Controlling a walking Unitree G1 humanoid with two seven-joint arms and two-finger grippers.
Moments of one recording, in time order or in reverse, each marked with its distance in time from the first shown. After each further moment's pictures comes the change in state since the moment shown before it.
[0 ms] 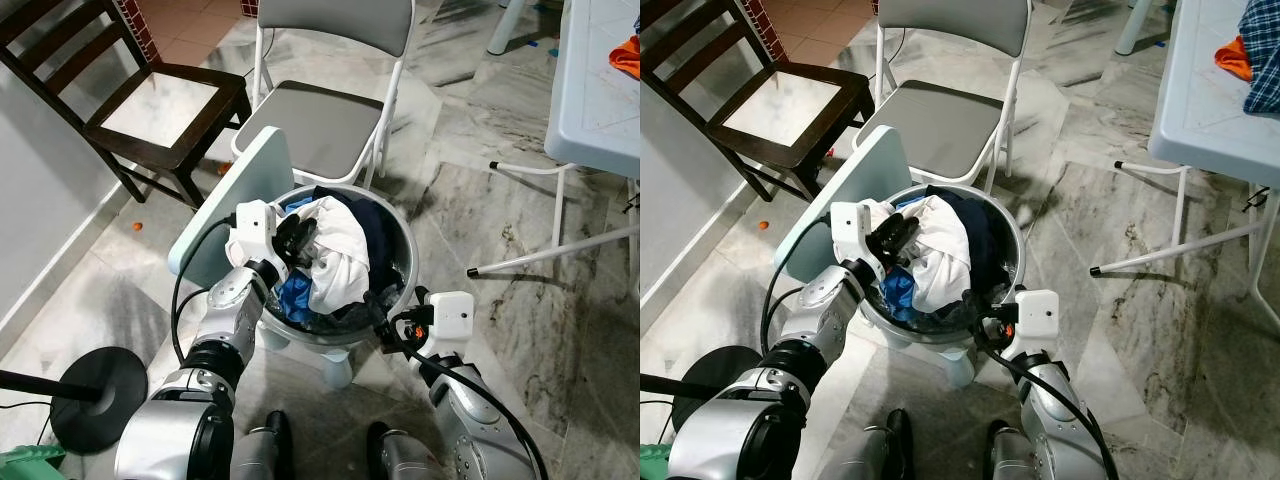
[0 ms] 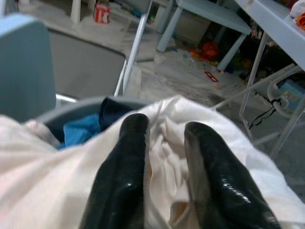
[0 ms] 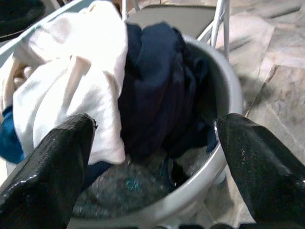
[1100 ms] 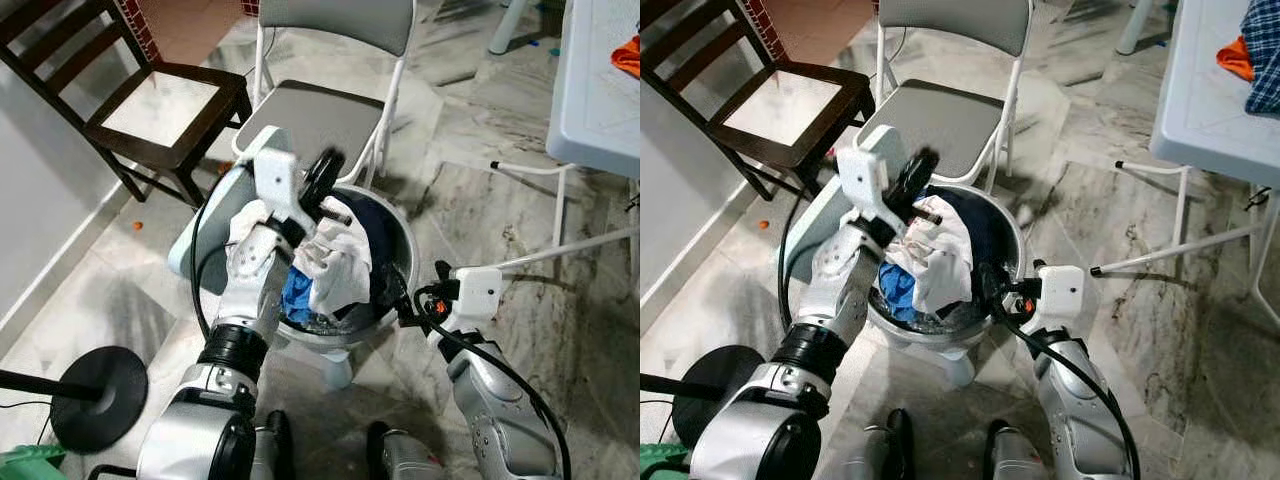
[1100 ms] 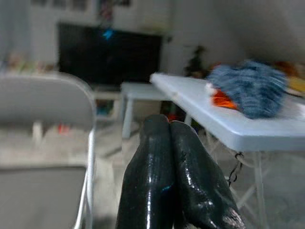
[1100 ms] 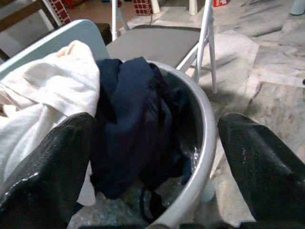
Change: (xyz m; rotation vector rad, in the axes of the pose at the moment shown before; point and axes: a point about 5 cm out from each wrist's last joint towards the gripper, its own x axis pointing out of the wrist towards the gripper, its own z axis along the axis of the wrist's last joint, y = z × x) left arm 0.008 -0.070 0.064 0.251 -0.382 -0.268; right arm 0.005 -0.017 0.023 -0.016 -0.052 -0.031
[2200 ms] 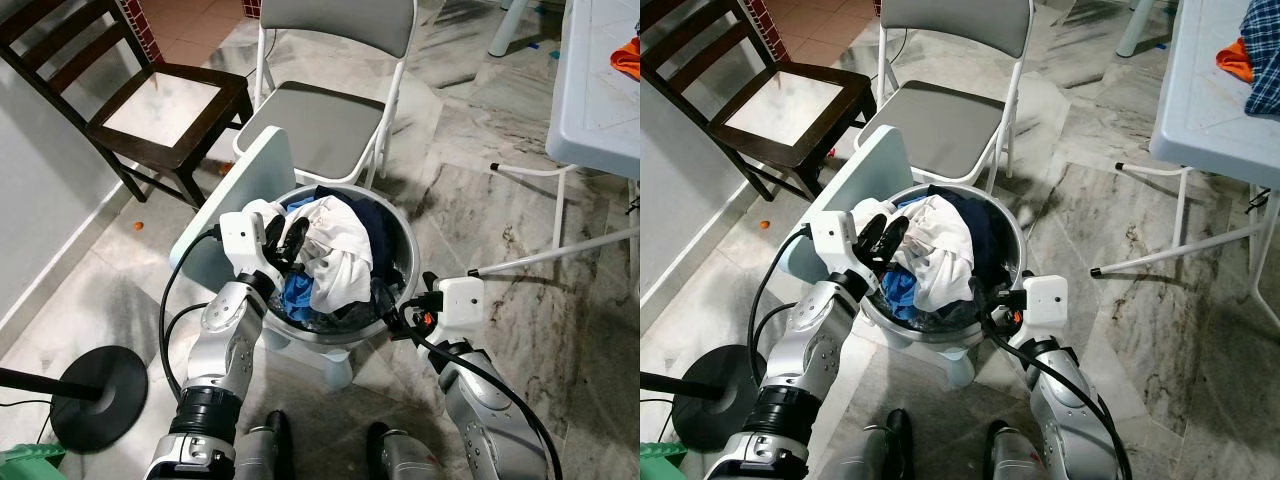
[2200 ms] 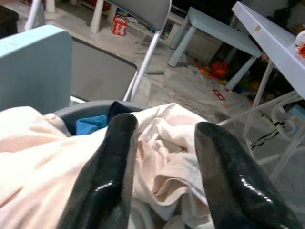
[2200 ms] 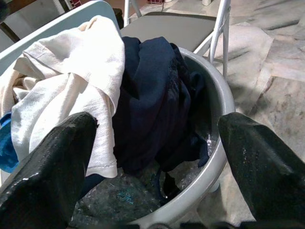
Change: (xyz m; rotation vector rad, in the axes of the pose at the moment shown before) left arm -0.063 0.022 -0.049 -0.336 0.336 0.361; right arm -0.004 0.010 -0.011 -0.026 0.041 0.038
